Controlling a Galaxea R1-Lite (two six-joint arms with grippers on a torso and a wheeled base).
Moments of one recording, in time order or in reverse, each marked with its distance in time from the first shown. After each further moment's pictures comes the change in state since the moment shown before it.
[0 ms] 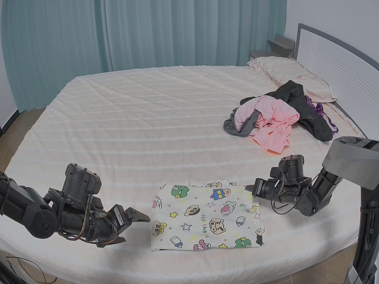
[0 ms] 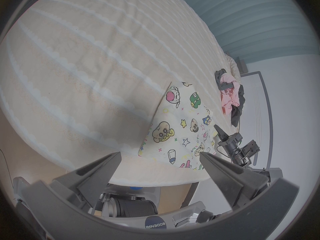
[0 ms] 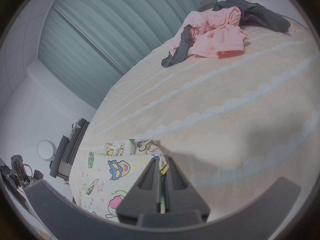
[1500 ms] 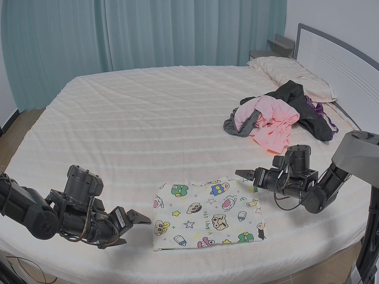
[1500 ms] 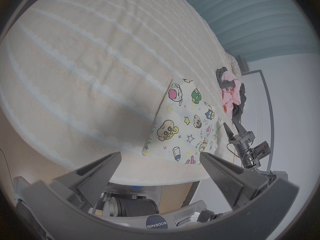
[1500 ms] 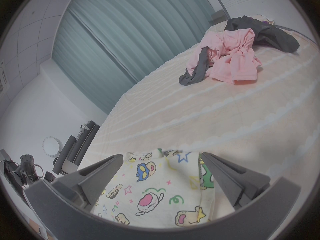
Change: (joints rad) left arm -0.009 0.010 0.003 0.000 0.000 0.000; right arm 0.020 -0.100 0.026 -0.055 0.009 -0.020
